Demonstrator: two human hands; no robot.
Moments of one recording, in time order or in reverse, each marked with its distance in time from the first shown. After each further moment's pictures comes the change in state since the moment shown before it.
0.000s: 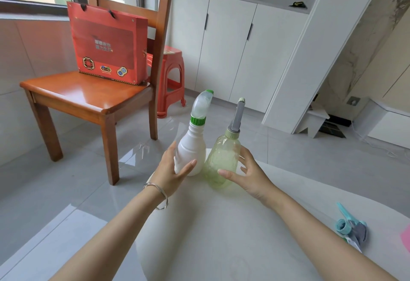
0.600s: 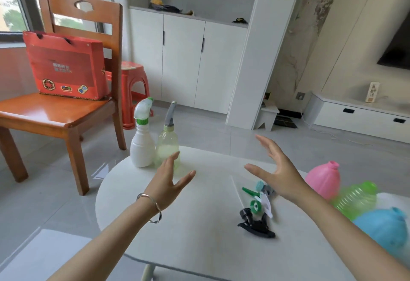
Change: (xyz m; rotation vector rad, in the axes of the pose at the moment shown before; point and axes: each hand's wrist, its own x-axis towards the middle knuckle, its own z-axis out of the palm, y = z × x) left_hand -0.111 0.134 0.061 0.163 -0.154 0.122; right_hand -0.193 -0.049 -0.152 -0.243 0.267 -0.113
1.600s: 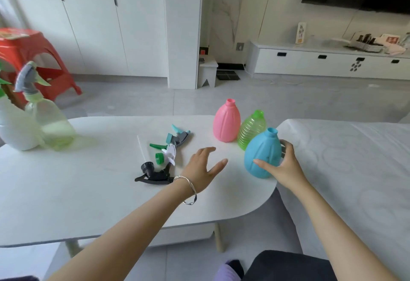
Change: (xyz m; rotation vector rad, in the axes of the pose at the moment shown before) left_hand -0.043 0.162 0.274 0.020 -0.458 0.121; right_hand -0.176 0.206 -0.162 0.007 0.430 0.550
